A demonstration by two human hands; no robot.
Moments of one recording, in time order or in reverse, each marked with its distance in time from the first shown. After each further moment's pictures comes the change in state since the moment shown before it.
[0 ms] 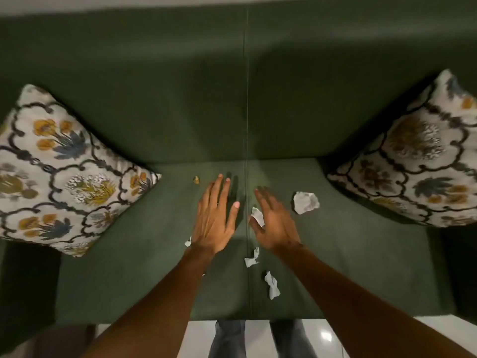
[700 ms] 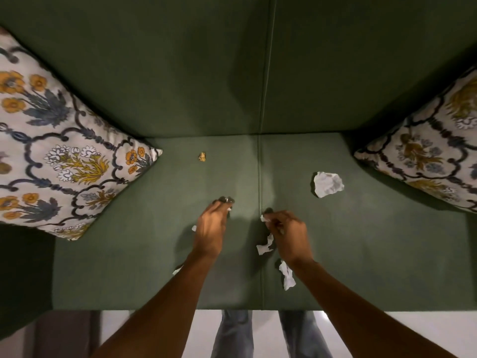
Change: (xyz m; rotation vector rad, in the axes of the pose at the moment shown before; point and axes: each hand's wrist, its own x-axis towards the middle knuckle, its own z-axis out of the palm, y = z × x) left_hand -0.037 -0.056 0.060 -0.172 -0.040 -0.166; right_hand -0.017 0.046 0.091 0.385 0.073 0.192
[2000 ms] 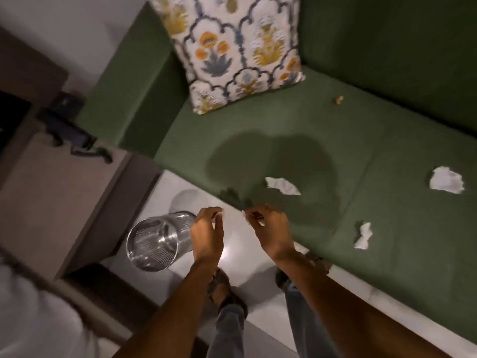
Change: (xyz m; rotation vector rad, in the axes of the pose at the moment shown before) left_hand -0.316 -0.139 -0.038 -0.288 0.509 -0.734; right_hand -0.194 -0.076 0.209 -0.246 -0.302 -0.510
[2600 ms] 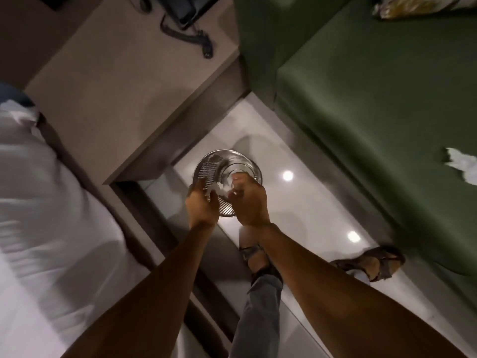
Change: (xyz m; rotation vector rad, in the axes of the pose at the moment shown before) left_hand 0.027 -0.318 -0.082 -0.024 0.115 -0.385; right_hand -0.030 -0.099 0.349 0.056 -0.321 -0.039
